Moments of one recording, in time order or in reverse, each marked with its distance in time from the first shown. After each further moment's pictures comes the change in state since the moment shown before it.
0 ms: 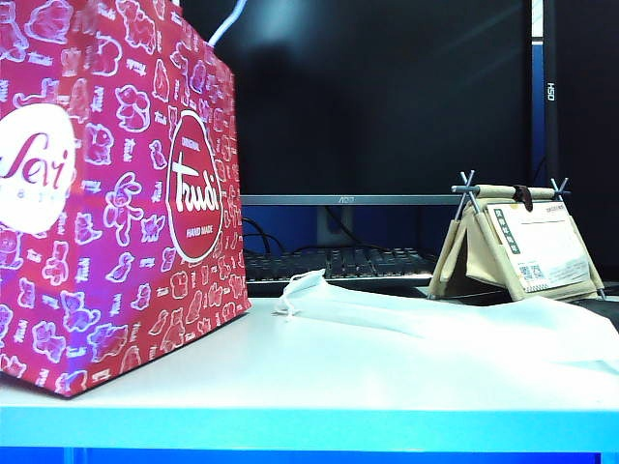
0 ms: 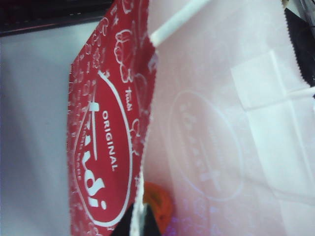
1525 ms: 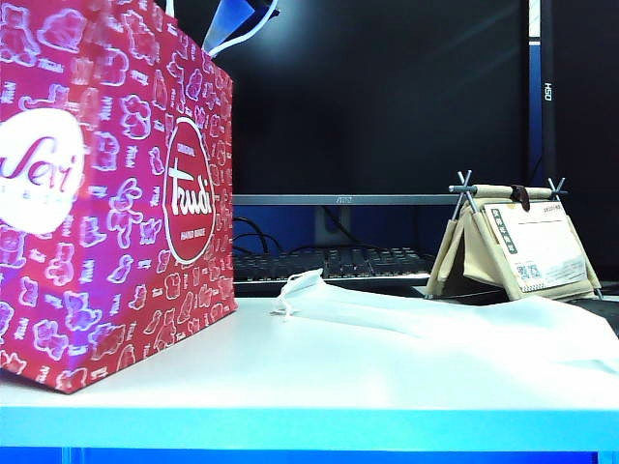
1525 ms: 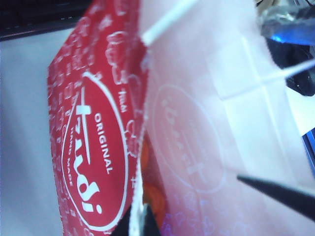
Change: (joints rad) left arm -0.006 0.000 0.000 0.006 0.012 0.012; right arm 0.007 0.168 -0.002 -0.074 0.072 0.110
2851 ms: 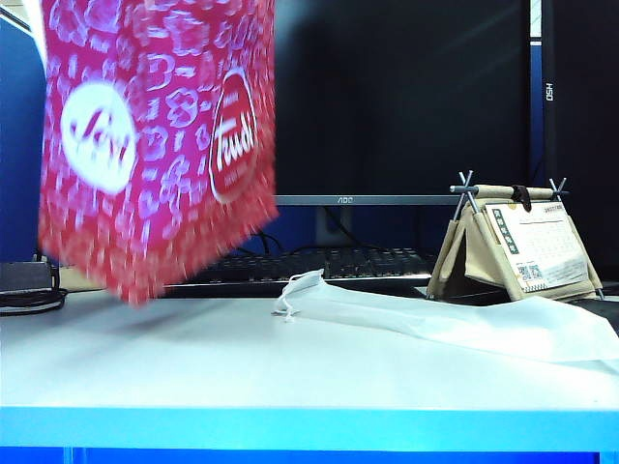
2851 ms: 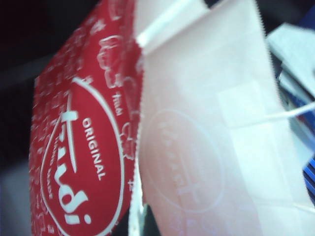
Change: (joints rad) left arm 0.006 -0.063 0.002 0.300 0.145 0.007; right arm 0.015 -0.660 -0.104 -0.009 0.100 -0.233
